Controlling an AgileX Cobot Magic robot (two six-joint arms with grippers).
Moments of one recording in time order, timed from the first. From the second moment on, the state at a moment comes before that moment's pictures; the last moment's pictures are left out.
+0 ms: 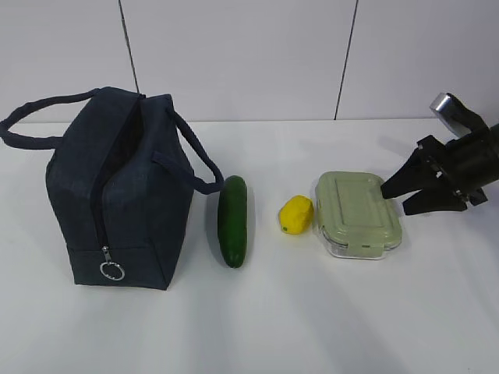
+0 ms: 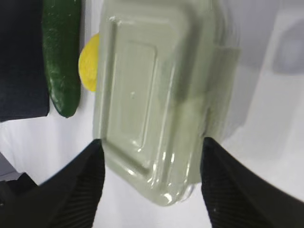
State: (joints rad) left arm -0.10 0.01 -0.51 0.07 1.10 -0.07; right arm -0.26 2.04 -1.30 0.93 1.12 -0.78
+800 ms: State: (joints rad) left arm -0.10 0.01 -0.51 0.06 1.10 -0.07; right arm -0.26 2.10 -1.33 0.93 1.07 -0.89
